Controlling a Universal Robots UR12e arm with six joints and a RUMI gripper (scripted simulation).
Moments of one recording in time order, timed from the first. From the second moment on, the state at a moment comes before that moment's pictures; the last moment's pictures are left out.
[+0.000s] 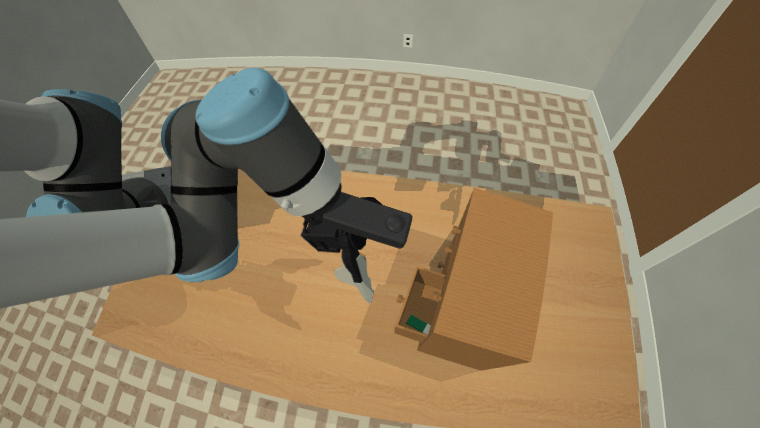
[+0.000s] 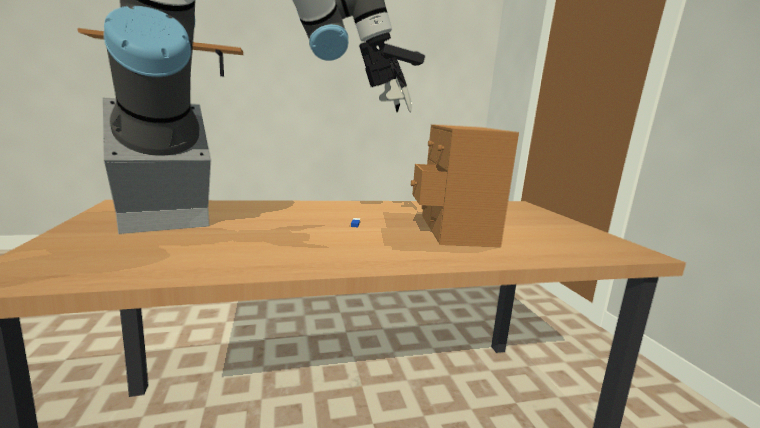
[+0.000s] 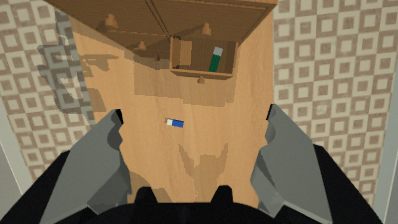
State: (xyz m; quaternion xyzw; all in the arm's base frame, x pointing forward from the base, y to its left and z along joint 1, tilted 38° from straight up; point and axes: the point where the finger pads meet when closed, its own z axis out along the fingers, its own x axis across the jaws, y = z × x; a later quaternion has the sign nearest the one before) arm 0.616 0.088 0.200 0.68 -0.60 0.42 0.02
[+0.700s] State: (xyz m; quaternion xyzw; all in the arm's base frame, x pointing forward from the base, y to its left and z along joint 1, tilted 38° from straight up) arm 0.640 0.075 0.189 0.69 -0.55 0.46 -0.03
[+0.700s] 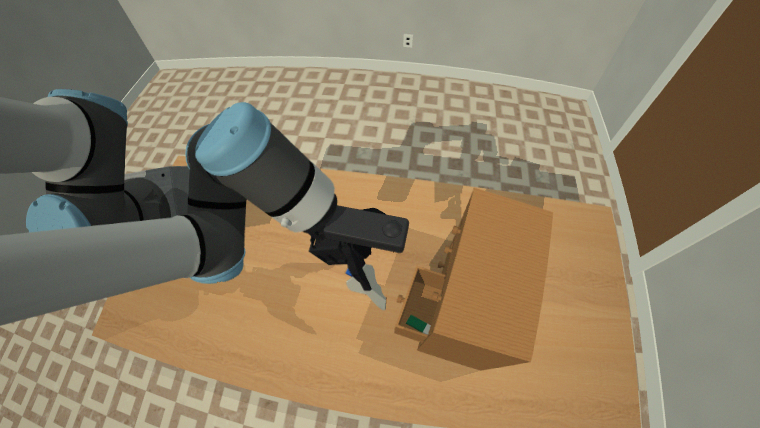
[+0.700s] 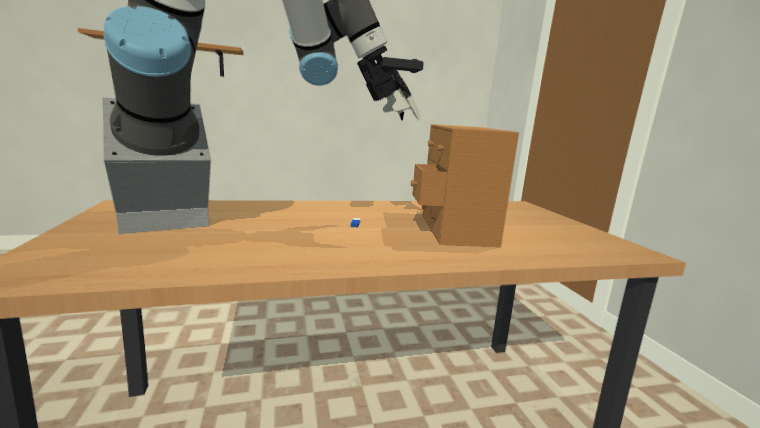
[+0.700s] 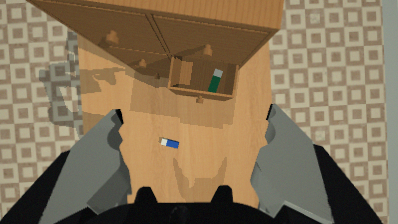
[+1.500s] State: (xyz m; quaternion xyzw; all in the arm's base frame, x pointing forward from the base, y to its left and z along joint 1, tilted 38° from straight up) arm 0.664 0.063 0.179 0.70 -0.49 0.50 -0.07
